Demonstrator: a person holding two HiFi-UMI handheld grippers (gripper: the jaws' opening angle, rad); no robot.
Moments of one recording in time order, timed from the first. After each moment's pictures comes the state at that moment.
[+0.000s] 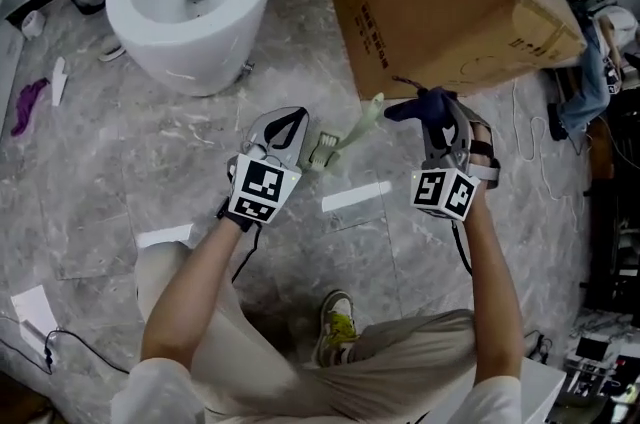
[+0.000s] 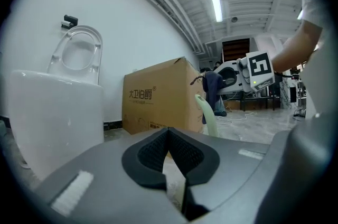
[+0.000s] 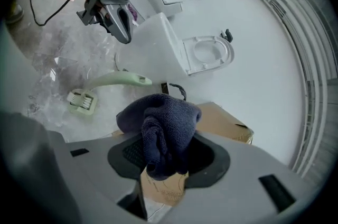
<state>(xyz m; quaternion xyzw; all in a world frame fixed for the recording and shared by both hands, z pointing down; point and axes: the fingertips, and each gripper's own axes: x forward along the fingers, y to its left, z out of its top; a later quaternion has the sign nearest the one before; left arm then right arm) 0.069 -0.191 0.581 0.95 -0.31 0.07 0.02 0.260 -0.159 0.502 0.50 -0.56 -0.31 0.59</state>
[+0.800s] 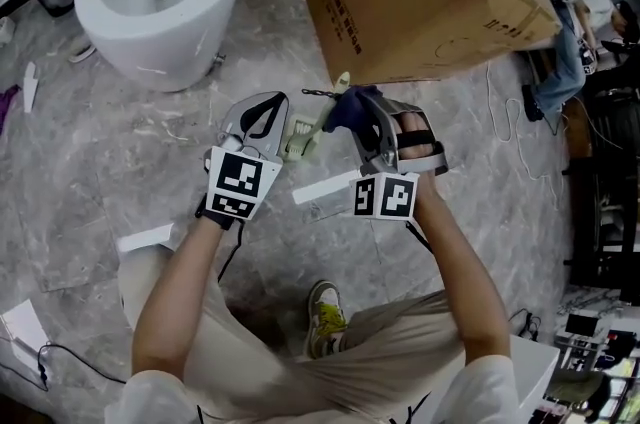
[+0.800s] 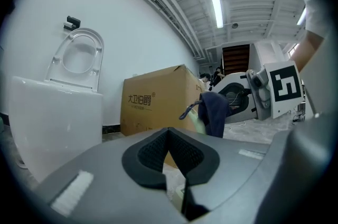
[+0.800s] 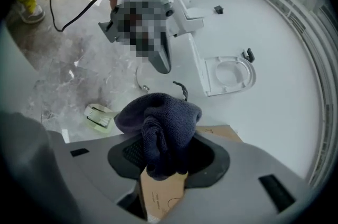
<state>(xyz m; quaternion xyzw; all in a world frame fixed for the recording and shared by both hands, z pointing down) 0.069 -0.186 0.554 0.95 -0.30 0.04 0.03 0.164 -0.146 0.545 0.39 -0.59 -0.35 0.61</state>
